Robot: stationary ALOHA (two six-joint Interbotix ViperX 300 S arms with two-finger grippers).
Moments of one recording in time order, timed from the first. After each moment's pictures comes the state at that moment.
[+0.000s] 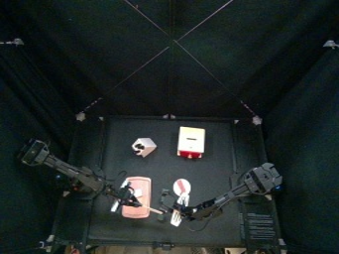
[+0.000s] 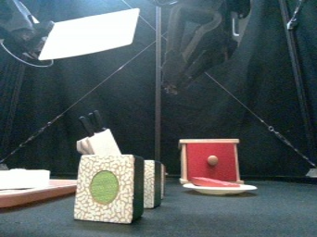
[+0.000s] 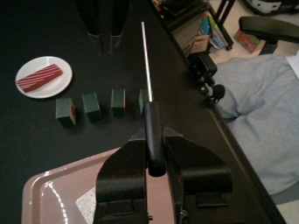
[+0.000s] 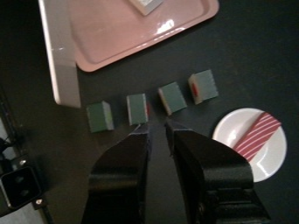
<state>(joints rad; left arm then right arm) -0.33 -0.66 0.99 0.01 0.21 -0.19 0.39 0.12 0.28 -0.73 0.73 1.28</state>
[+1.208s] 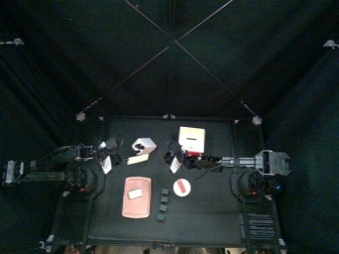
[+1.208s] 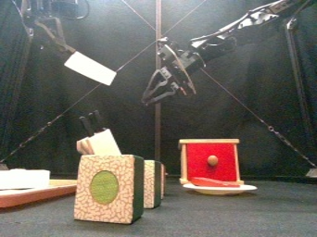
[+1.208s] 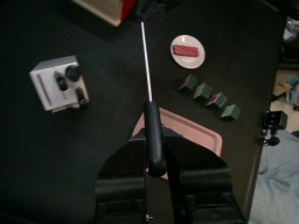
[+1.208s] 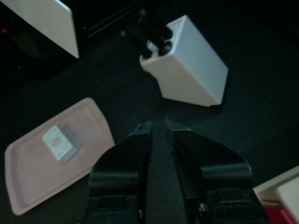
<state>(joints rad) 0.33 -0.84 0.55 -0.04 1.13 -0.25 -0.25 0.00 0.42 -1.03 0.15 1.34</state>
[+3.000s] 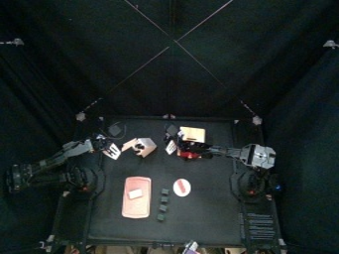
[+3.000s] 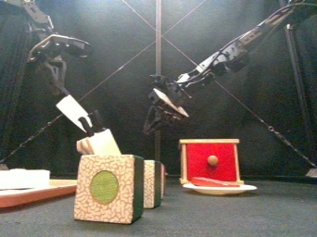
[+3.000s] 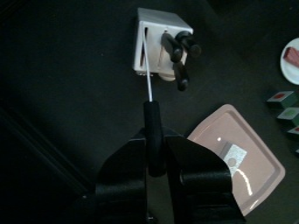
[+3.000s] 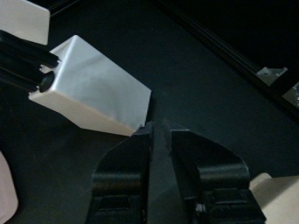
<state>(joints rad) 0.46 -0.68 0.65 0.12 1.13 -0.39 -0.39 0.21 0.31 -1.11 0.15 1.34</state>
